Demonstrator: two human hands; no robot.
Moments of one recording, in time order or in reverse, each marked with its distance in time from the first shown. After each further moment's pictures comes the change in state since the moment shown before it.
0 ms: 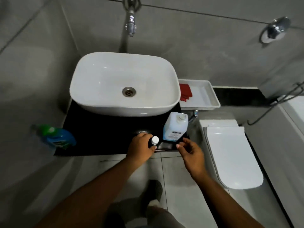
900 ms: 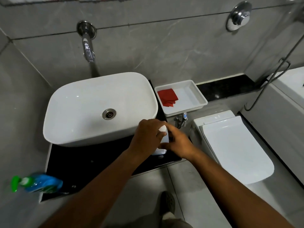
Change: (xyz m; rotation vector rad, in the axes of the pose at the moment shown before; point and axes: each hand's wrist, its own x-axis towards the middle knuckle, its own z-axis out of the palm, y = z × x) left_hand 0.062 0.131 -0.031 0.180 0.021 0.476; right_hand 0.085 -0.048 -0.023 -0.075 -0.417 -0.197
